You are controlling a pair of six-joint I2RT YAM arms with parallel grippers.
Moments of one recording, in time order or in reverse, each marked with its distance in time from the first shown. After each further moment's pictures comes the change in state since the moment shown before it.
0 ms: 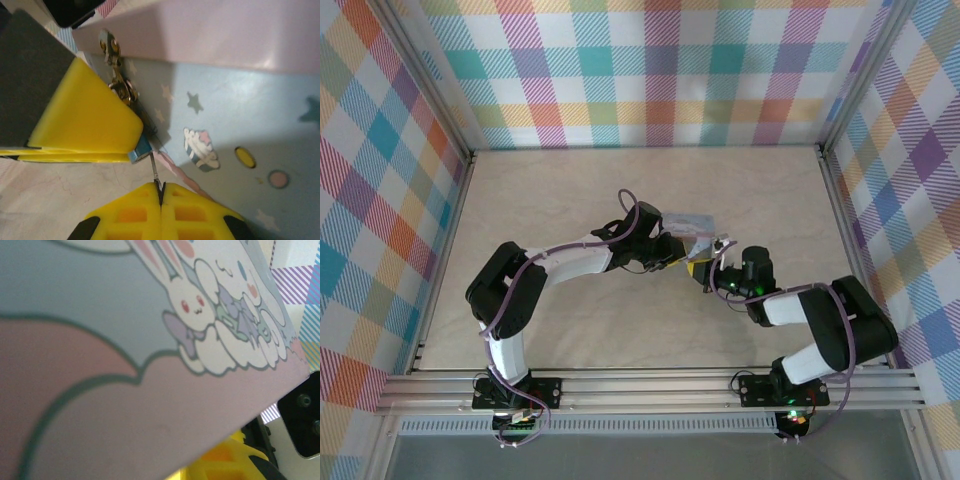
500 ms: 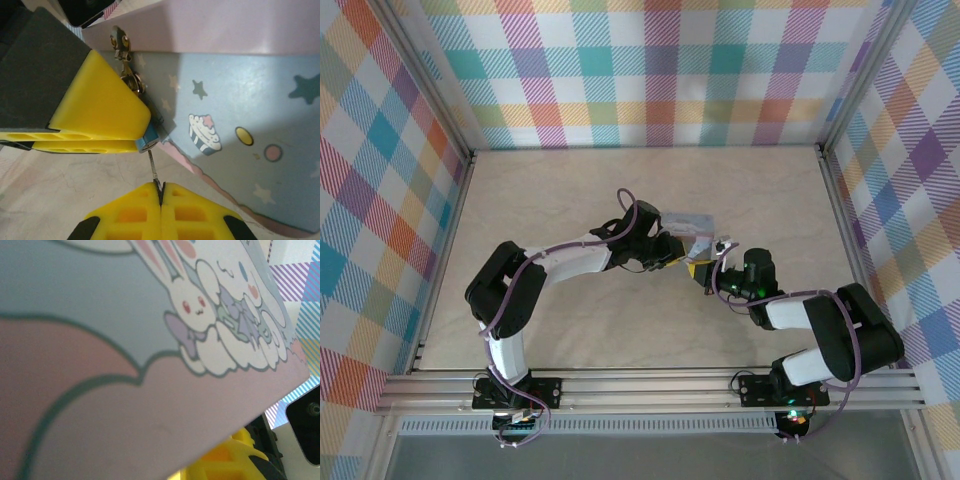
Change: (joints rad) left arm 0.019 -0.002 0.000 -0.001 0.024 0.000; right arm 0.000 -0.044 -0.021 -0.016 -0.007 0.001
